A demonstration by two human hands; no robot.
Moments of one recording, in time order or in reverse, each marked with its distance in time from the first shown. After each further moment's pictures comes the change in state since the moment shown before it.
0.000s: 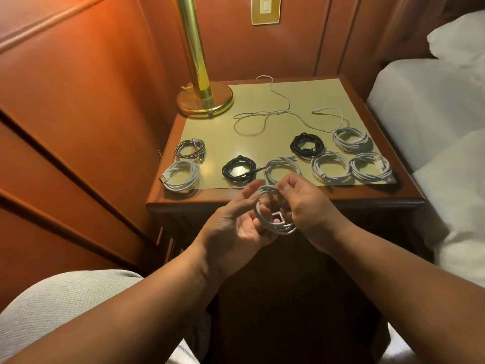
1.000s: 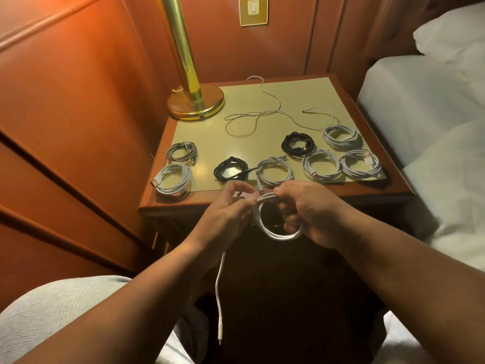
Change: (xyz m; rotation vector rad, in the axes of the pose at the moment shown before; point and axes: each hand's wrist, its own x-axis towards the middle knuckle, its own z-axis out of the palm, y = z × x) left_hand 0.010 0.007 -0.008 0.928 0.109 0.251; right_hand -0.009 -0.020 -0.015 0.147 -0.076 0.288
